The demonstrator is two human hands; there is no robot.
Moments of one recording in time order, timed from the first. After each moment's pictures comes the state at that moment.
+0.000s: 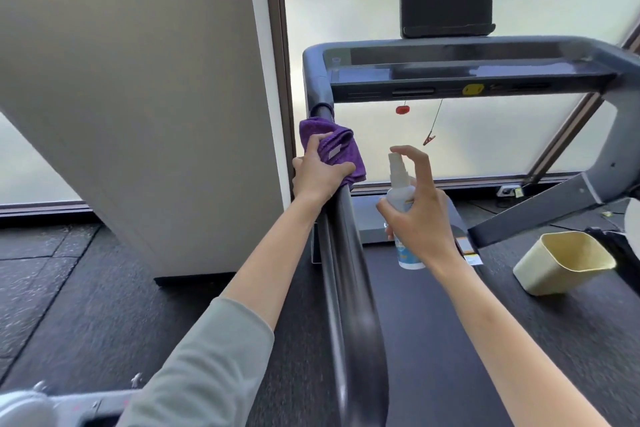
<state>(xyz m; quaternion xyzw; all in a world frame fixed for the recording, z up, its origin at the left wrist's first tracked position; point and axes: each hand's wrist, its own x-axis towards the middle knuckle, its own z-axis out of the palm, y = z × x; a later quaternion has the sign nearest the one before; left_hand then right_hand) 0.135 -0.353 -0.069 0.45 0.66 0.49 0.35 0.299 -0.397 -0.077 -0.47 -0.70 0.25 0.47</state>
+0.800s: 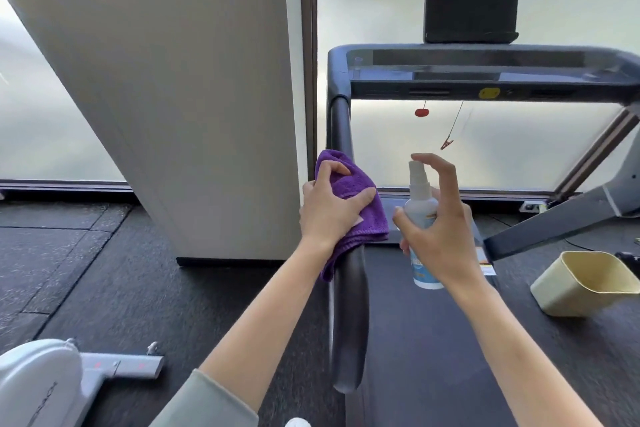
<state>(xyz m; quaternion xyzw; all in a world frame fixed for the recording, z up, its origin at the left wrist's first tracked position) 0.176 -0.478 -0.065 0.44 0.70 0.47 0.29 0.335 -0.467 -0.071 -0.39 -0.73 0.27 0.50</state>
